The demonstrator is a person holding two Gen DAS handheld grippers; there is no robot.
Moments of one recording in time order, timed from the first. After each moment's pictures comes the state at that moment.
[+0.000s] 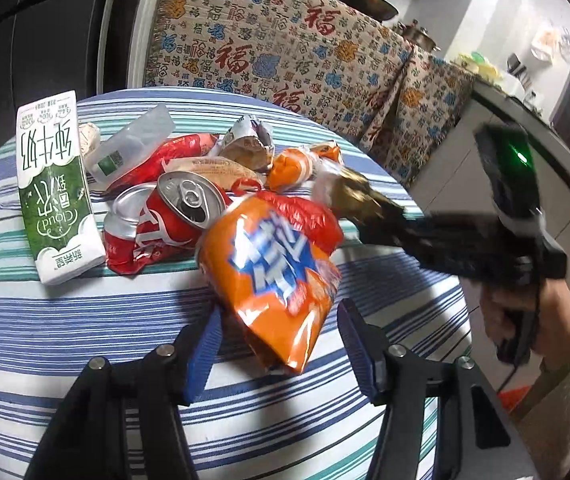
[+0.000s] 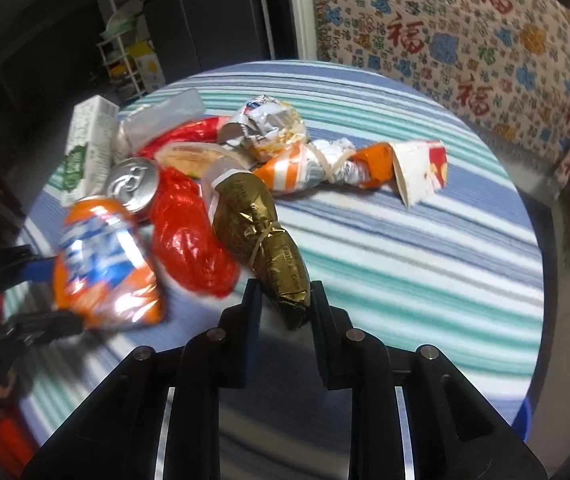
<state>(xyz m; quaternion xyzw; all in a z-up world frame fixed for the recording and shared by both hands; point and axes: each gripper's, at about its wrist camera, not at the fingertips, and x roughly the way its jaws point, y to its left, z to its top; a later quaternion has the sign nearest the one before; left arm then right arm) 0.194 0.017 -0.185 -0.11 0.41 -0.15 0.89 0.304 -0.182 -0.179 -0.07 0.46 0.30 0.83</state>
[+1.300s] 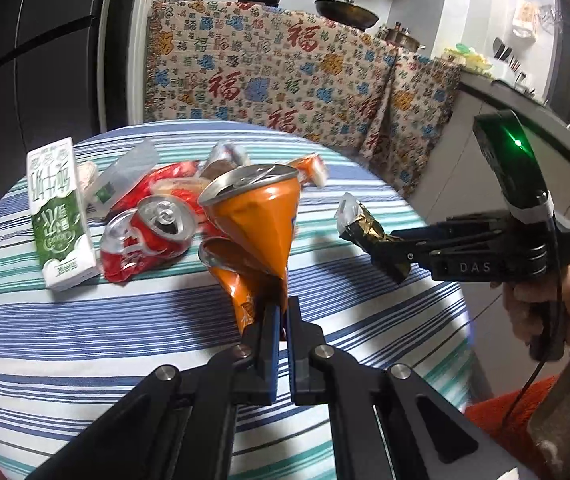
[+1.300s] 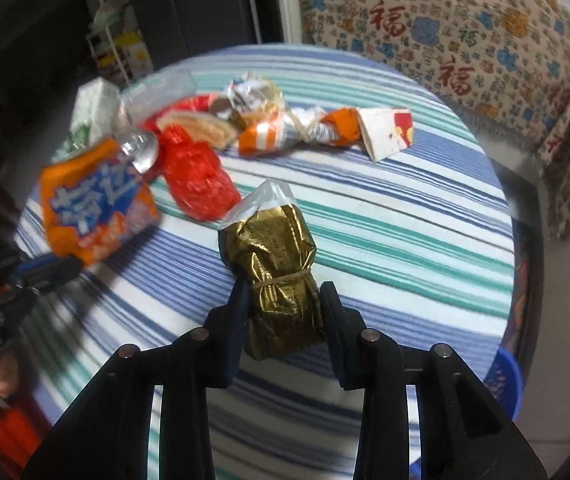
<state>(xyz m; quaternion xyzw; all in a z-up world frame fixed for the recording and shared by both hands) 0.162 -0.038 -0.166 -0.05 0.37 -0.13 0.92 0.271 -0.214 -0.166 -0.07 0.48 0.28 0.83</state>
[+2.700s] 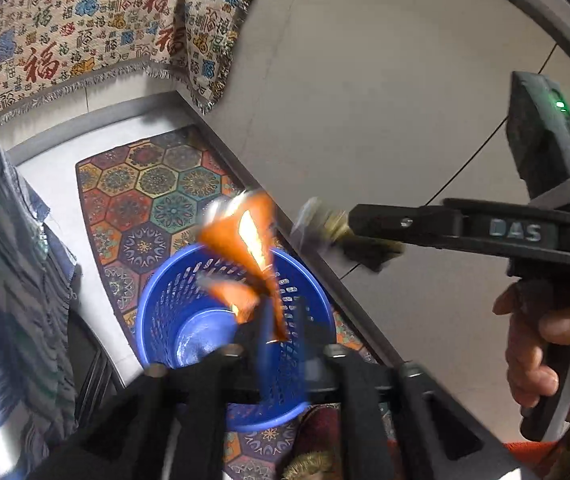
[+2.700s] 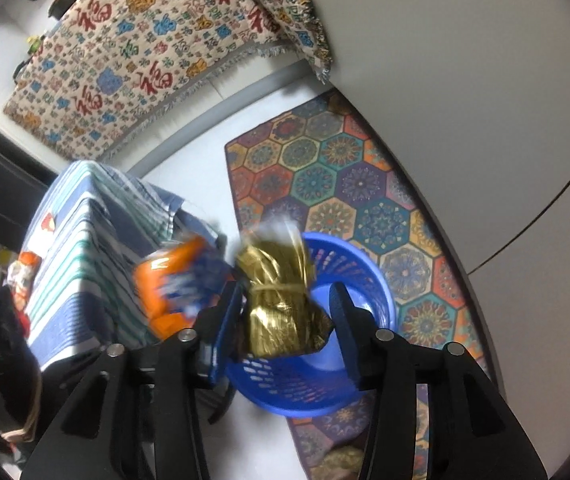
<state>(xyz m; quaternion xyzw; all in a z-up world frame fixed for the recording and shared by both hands) 0.263 -0.454 -0.264 0.02 0.49 -0.37 0.79 0.244 -0.604 -0.239 0.24 0.50 -0.02 0.83</state>
